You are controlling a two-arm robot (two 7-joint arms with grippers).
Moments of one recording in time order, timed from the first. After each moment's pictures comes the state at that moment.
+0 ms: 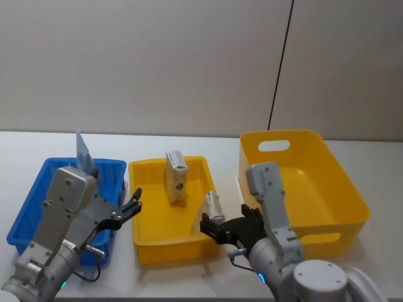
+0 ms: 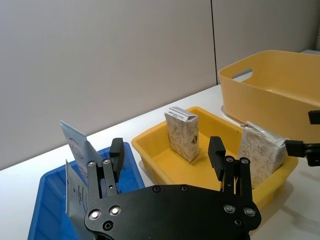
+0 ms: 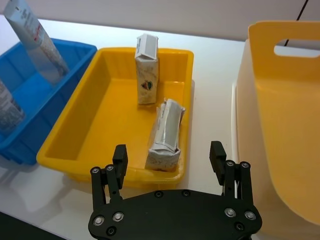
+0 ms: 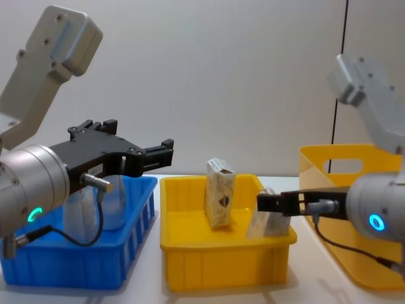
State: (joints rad) left arm -0.24 0.38 0.45 -1.63 -0.20 0.01 -0.01; right arm 0.22 0.11 -0.37 -1.59 0.20 0.49 -0.06
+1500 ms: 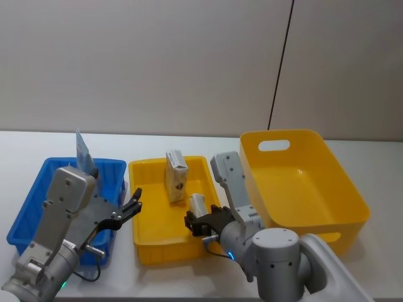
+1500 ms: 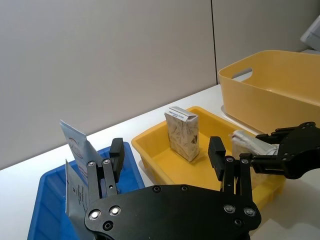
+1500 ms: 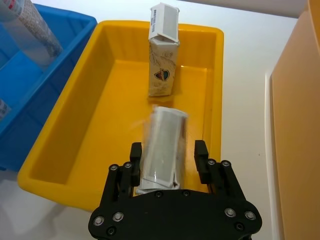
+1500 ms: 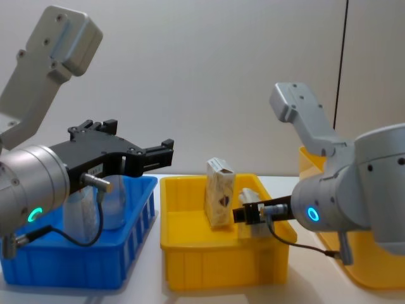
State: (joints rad) left arm -0.24 0.38 0.45 -1.63 -0.20 0.01 -0.01; right arm 0.43 0.00 -0.39 -1.28 0.16 0.56 -0.03
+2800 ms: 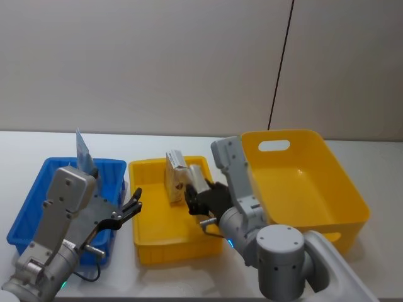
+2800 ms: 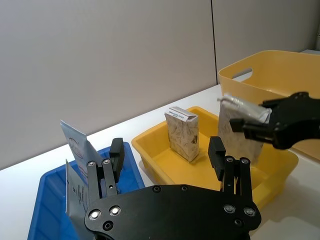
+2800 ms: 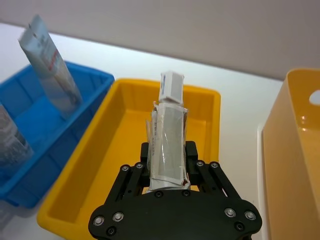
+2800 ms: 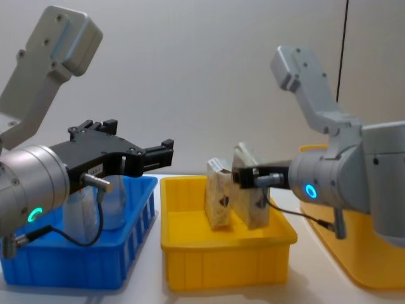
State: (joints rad) left arm -0.24 0.38 0.45 -1.63 -0.20 0.01 -0.01; right arm 0.43 0.01 -0.39 -1.30 0.12 0.38 0.01
